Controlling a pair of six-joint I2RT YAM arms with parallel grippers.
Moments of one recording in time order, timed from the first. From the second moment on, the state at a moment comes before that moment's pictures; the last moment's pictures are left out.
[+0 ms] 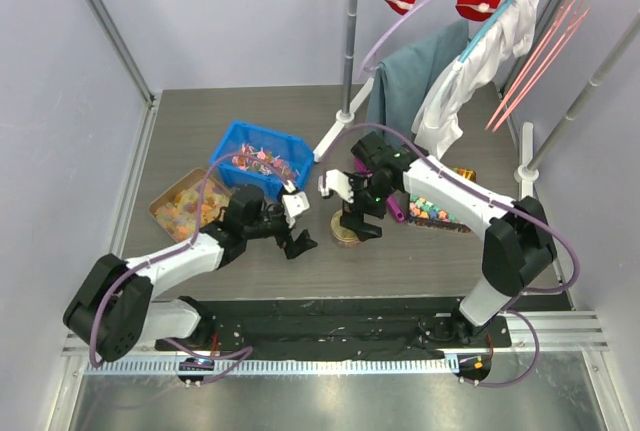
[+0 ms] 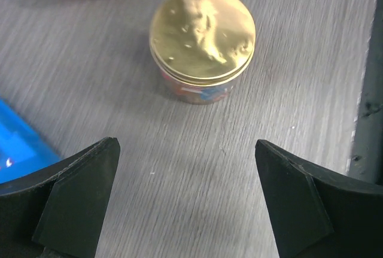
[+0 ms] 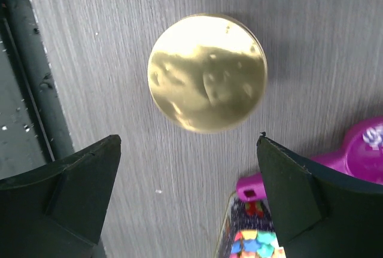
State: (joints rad) left arm -0.57 1.24 0.50 0.26 0.58 0.31; right arm 0.64 1.64 1.30 -0.93 -0.39 -0.81
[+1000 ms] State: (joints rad) left arm -0.74 1.95 0.40 1.33 0.46 0.22; right arm 0.43 1.46 1.17 -0.85 -0.54 -0.80
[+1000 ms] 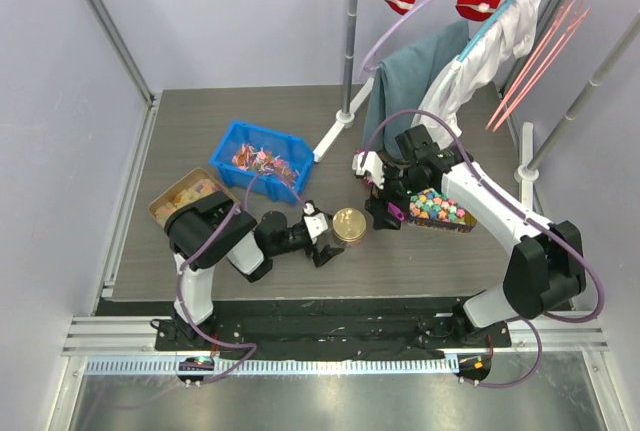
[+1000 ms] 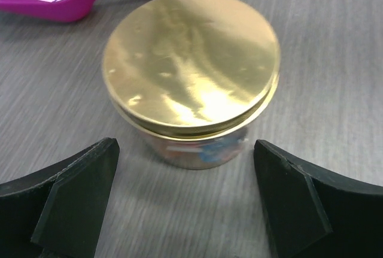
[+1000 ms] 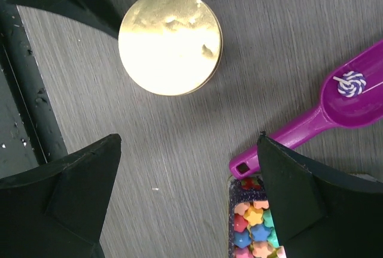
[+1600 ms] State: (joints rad) left arm -0.78 2.02 0.46 1.37 0.54 0.23; right arm 0.42 1.53 1.14 -0.77 -0.63 -0.77
